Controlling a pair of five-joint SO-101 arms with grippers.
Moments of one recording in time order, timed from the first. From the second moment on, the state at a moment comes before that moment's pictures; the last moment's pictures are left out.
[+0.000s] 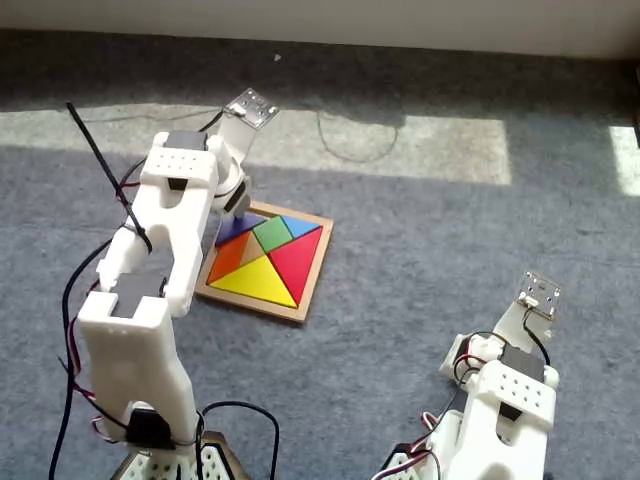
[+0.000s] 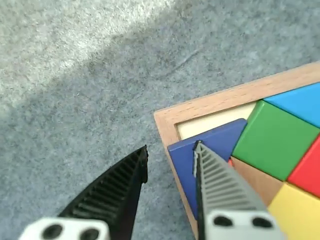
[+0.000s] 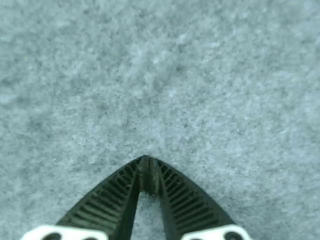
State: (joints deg) left arm -1.9 27.5 -6.9 65.5 -22.9; right arm 19.4 -51.6 81.4 53.7 -1.6
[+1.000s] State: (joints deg) left arm -1.5 12.0 18.2 46.4 -15.3; right arm 19.4 -51.6 81.4 53.7 -1.6
